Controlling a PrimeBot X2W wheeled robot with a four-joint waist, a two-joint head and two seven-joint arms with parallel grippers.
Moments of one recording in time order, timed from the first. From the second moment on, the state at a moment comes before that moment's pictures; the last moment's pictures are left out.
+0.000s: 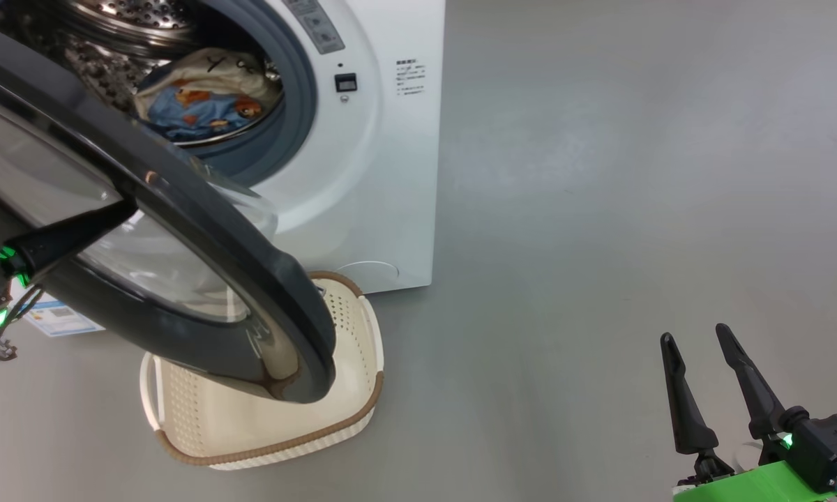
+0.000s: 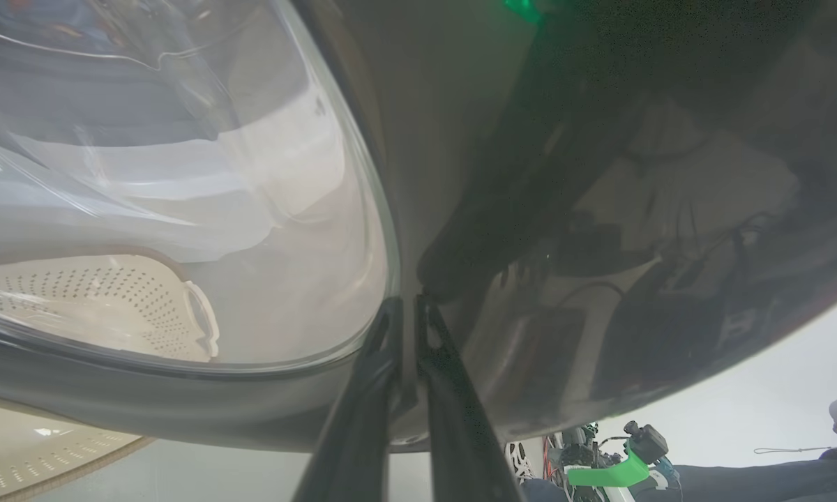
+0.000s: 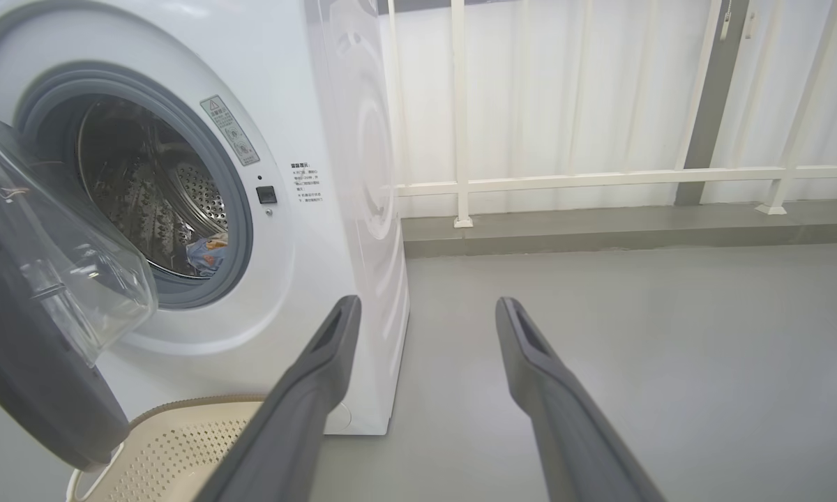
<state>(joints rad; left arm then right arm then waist) -0.68 0.54 -0.09 0.36 -1.55 -0.13 1.03 0.09 -0.09 0.02 -0.02 0.22 0.13 -0.25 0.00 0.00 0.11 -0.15</state>
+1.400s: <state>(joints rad) -0.16 0.45 -0.14 0.18 -1.39 -0.13 0.30 0.09 -0.12 0.03 -0.02 0.22 0.13 -0.25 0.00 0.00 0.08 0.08</state>
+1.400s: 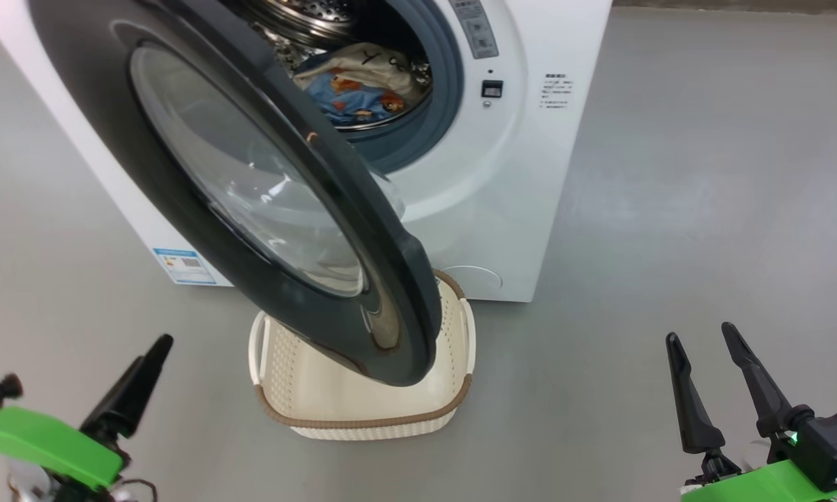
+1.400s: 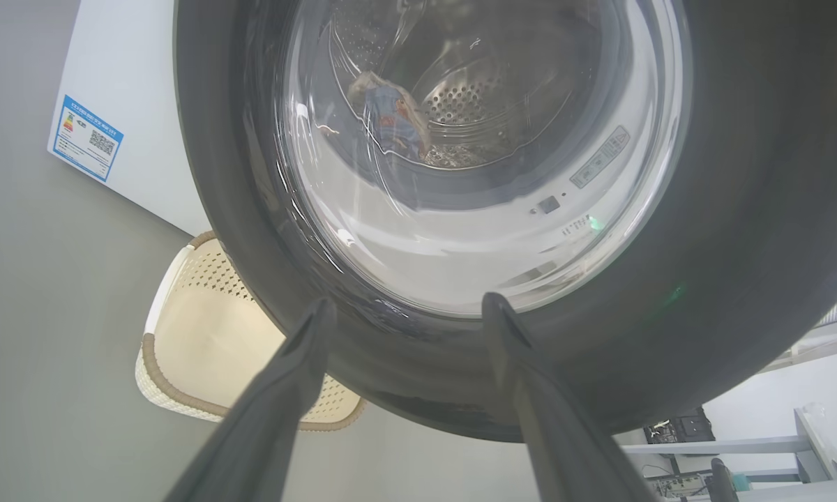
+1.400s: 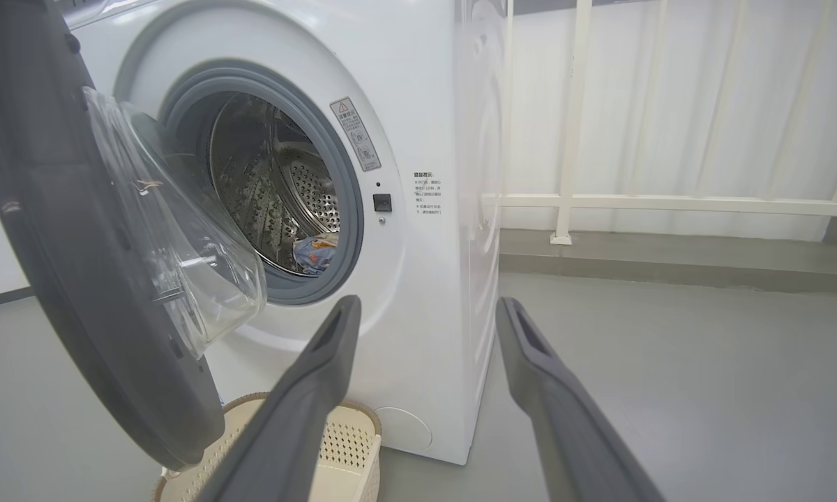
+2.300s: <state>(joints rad) -0.08 0.42 -0.30 0.34 -0.96 -0.13 -0.25 0.09 -0.13 0.05 -0.01 0.22 0.13 -0.25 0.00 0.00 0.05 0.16</state>
